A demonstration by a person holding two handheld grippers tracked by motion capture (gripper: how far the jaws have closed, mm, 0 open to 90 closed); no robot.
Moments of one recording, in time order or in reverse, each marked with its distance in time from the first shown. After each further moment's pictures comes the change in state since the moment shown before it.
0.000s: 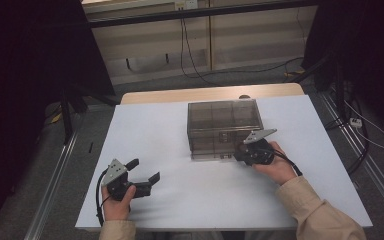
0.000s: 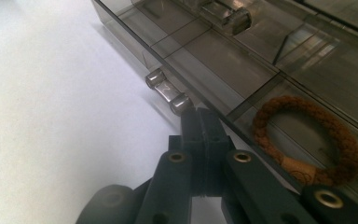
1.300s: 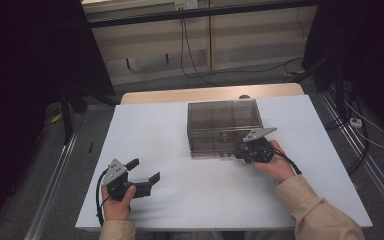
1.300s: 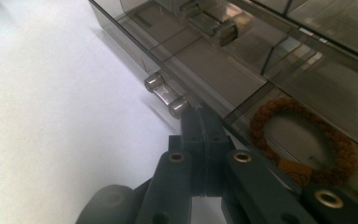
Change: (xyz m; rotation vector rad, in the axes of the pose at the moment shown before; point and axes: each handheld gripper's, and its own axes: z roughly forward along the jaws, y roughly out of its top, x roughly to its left) left arm 0.000 0.000 0.000 -0.001 -0.001 0.002; right arm -0.003 0.003 0.002 -0.016 -0.015 0.013
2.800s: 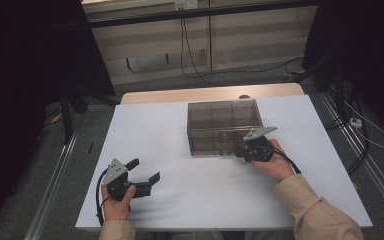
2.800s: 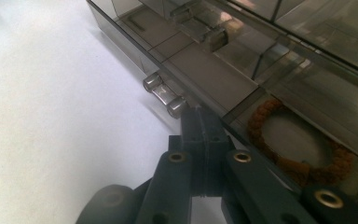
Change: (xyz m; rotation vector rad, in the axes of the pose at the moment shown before) left arm 0.000 0.000 0.000 -0.002 -0.003 -0.003; right arm -0.002 0.001 0.002 -0.009 -0.015 0.005
